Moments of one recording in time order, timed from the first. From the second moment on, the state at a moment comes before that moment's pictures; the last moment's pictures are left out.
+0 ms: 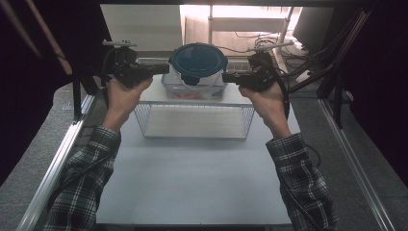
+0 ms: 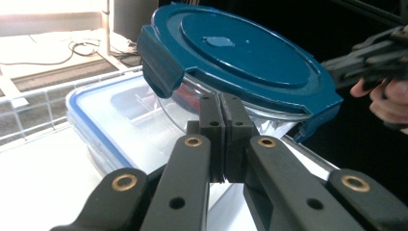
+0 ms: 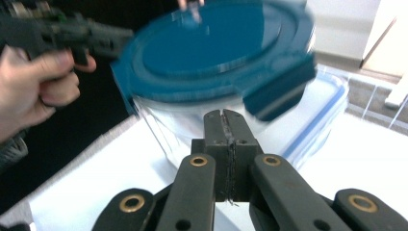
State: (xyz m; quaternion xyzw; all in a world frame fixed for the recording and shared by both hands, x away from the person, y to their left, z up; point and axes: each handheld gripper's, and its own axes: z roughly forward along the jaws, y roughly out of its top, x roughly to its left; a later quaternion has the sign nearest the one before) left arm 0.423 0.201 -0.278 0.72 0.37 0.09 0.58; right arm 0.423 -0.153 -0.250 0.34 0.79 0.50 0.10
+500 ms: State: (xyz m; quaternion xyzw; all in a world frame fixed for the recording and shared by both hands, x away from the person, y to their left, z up) left arm 0.438 0.196 -0.282 0.71 0.40 0.10 0.58; right arm 0.462 -0.143 -0.260 0.38 0.77 0.50 0.11
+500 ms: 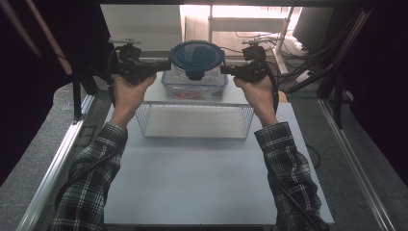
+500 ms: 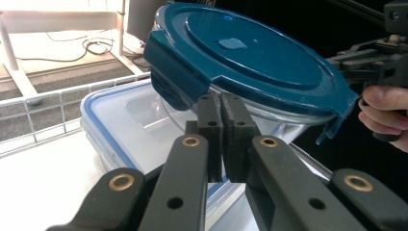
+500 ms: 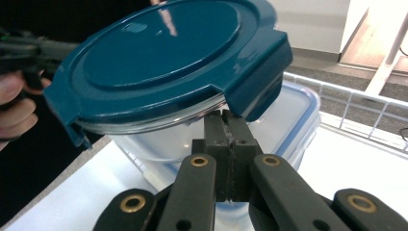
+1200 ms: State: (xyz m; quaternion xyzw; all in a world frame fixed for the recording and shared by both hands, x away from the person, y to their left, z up) left arm 0.403 0.179 -0.310 0.75 0.35 0.10 0.55; right arm 0.435 -0.162 -0.280 0.34 0.77 0.53 0.11
